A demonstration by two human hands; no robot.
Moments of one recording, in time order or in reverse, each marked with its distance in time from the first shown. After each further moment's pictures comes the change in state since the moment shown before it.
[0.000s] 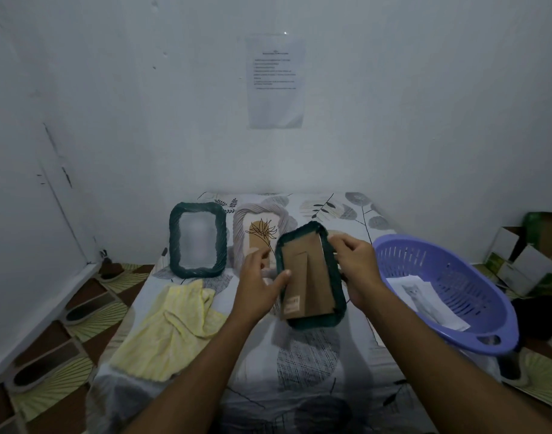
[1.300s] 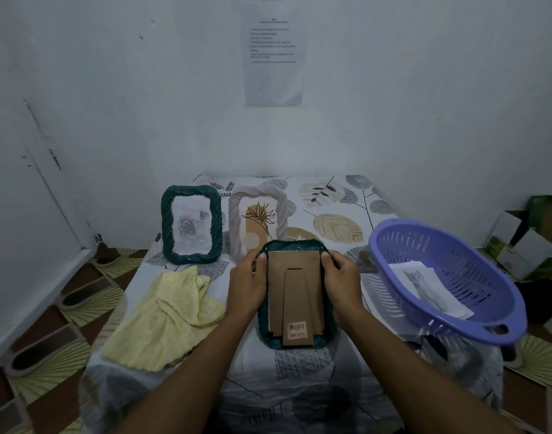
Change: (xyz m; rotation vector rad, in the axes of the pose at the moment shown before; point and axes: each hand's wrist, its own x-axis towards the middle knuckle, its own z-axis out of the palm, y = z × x) left_hand 0.000 -0.026 0.013 -0.008 0.112 -0.043; right_hand -0.004 0.074 0.013 -0.141 0.100 -0.010
